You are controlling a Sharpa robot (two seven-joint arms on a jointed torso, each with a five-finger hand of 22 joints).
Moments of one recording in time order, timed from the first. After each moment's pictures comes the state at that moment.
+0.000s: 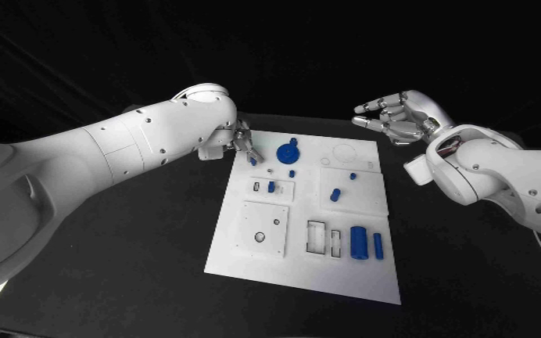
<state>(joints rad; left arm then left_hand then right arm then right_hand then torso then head) 1.39 -0.45 -0.03 1.04 -1.12 0.34 -0.60 1.29 0.05 0.01 0.22 0.08 0.94 0.05 0.57 0.52 1.36 -0.01 1.32 1.24 1.47 -0.07 1.57 1.31 0.04 1.46 0.04 1.48 1.31 1.24 -0.94 0.02 1.51 -0.78 -0.44 0.18 1.33 -0.02 -0.03 0.20 0.25 0.97 0.15 0.08 0.08 1.34 0.06 1.22 1.28 1.47 -0.02 1.49 1.31 0.07 1.42 0.08 1.36 1.16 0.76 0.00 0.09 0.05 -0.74</state>
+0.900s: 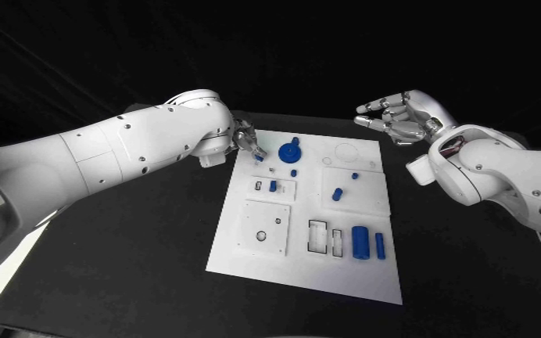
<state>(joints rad) 1.38 -0.57 -0.03 1.23 -1.06 0.15 -0.57 1.22 -0.07 0.55 0.18 0.09 0.91 0.06 0.64 0.55 1.38 -0.02 1.32 1.26 1.47 -0.08 1.57 1.31 0.04 1.47 0.03 1.48 1.31 1.24 -0.94 0.02 1.51 -0.78 -0.43 0.18 1.33 -0.01 -0.03 0.20 0.25 0.97 0.15 0.08 0.08 1.34 0.06 1.22 1.28 1.47 -0.02 1.48 1.31 0.07 1.42 0.08 1.36 1.16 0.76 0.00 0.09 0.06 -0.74</state>
